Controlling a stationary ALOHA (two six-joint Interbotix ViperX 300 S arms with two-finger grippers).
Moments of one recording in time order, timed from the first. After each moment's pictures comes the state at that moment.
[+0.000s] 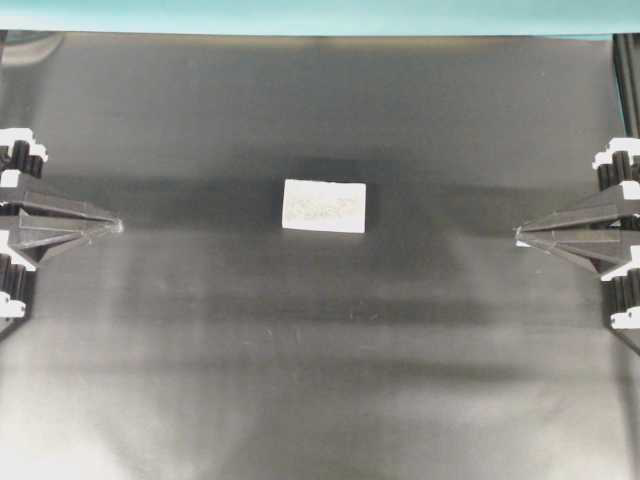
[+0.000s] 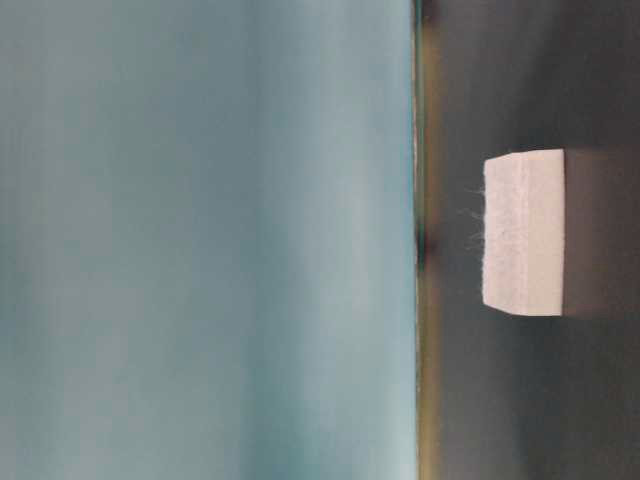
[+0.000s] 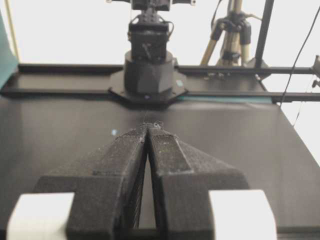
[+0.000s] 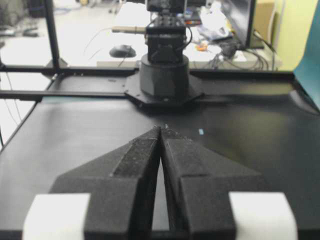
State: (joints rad) left arm 0.00 -0.96 1.17 0.00 -0.29 0.00; right arm 0.07 -0.97 1.18 0.00 -0.29 0.00
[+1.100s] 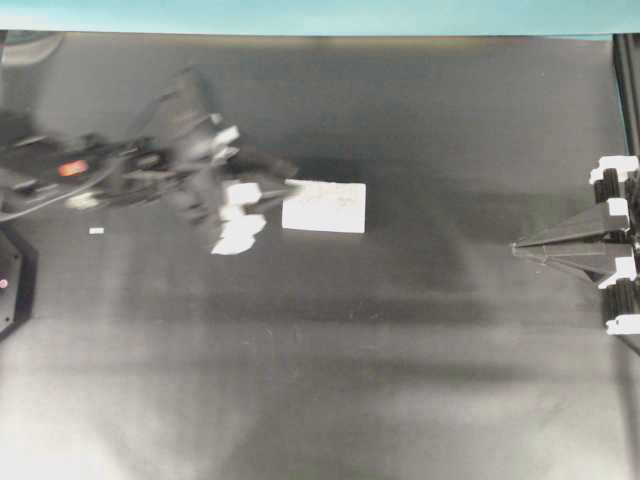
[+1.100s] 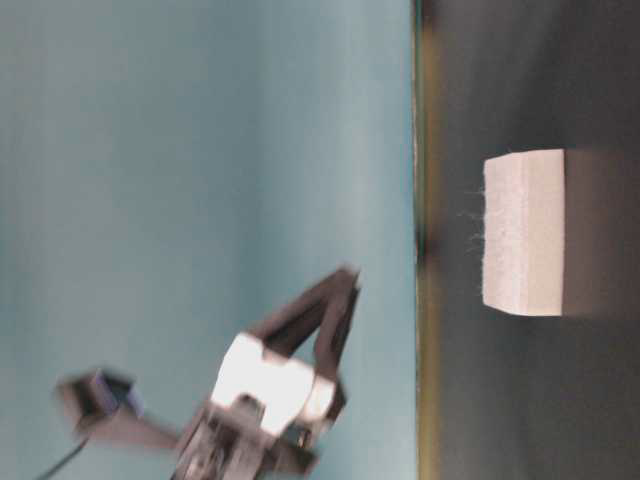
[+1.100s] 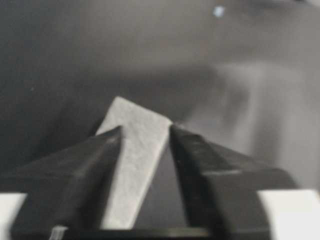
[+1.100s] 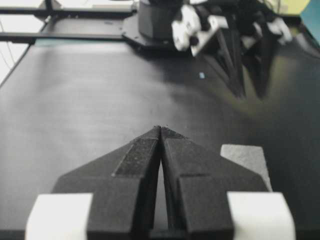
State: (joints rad) left arm 0.24 -0.02 0.72 0.04 -0.28 -0.28; right arm 0.07 -1.00 1.26 0.00 -0.20 0.00
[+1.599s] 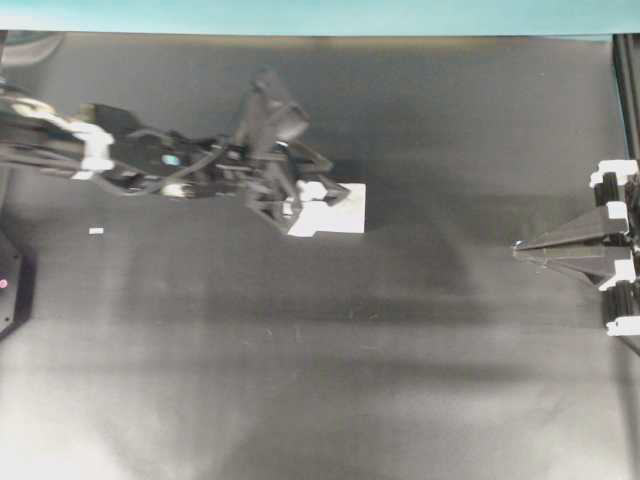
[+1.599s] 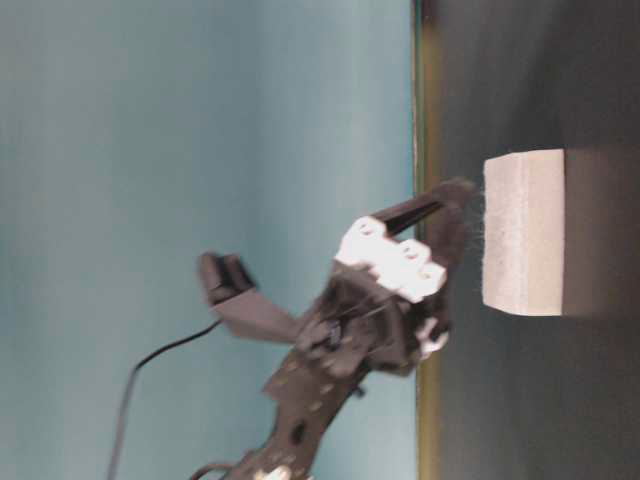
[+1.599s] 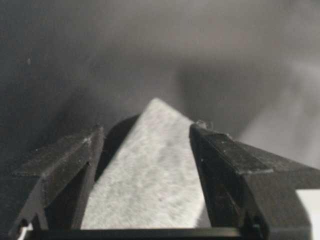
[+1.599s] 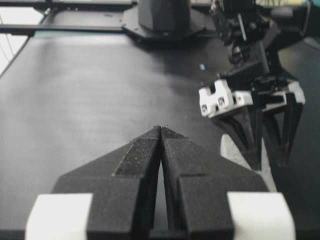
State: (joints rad) left arm 0.27 0.31 0.52 0.04 -0.25 -0.40; right arm 0.07 -1.01 1.29 0.00 -0.20 0.00
